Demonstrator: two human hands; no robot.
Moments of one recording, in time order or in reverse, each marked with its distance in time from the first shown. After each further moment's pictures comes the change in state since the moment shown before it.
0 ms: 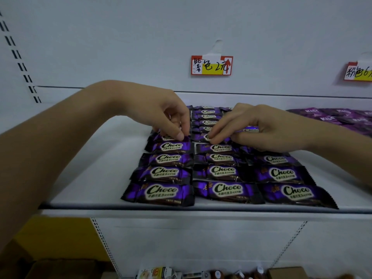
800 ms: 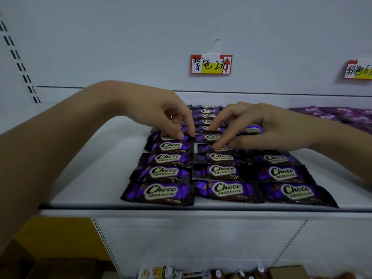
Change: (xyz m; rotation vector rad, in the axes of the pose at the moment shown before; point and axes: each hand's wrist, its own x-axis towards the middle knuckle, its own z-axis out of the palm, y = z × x) left_hand 0.001 -0.003 -0.002 0.001 -0.040 0.063; right_hand -0.001 -0.004 -0.002 0.117 -0.040 0.008
